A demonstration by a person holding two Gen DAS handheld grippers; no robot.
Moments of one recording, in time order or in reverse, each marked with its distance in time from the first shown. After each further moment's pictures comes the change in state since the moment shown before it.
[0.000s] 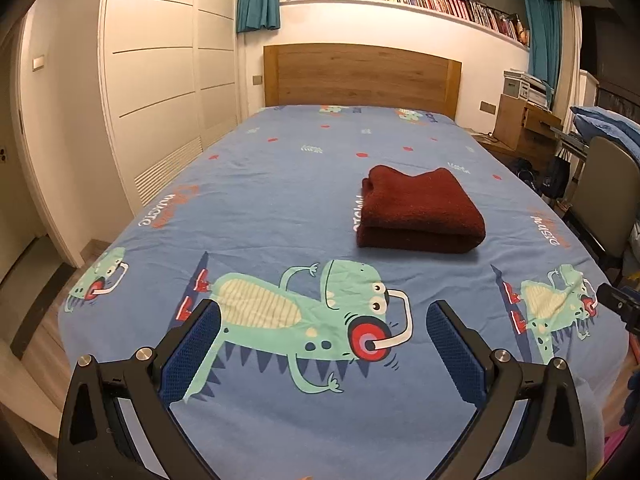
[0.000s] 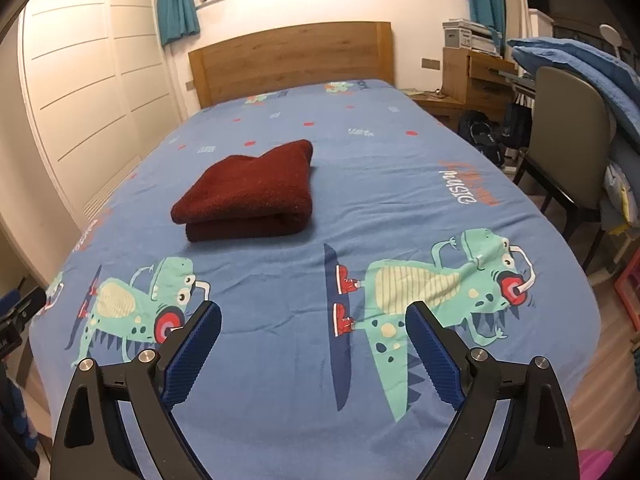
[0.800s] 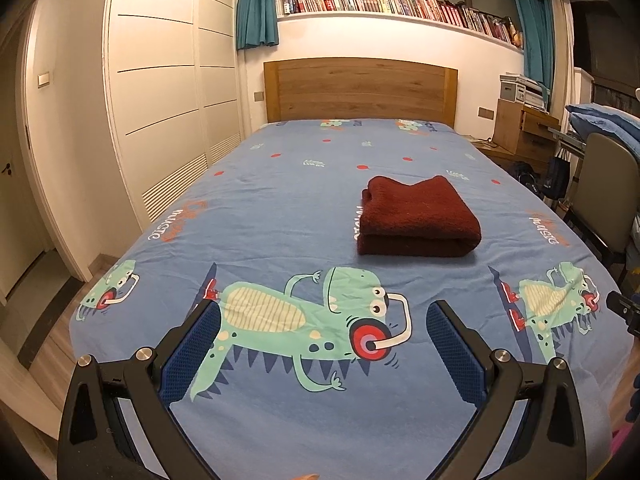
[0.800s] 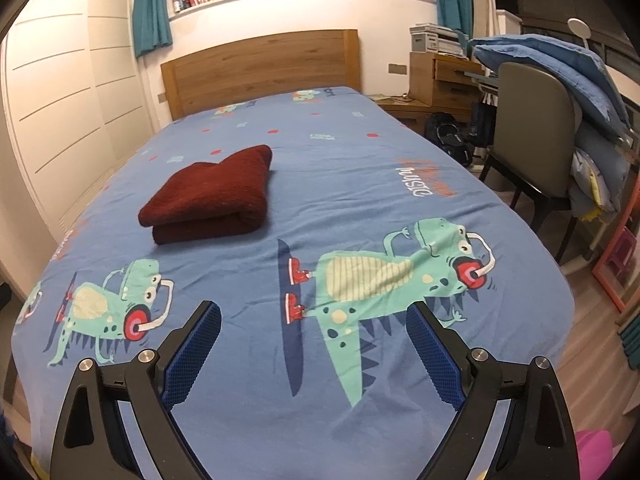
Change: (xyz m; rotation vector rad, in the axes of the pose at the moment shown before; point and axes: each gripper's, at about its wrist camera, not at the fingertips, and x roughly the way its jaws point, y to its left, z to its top) left arm -0.012 -0.018 -0.010 0.034 -0.051 0.022; right arm -0.015 -0.035 -0.024 0.047 -0.032 -0.098
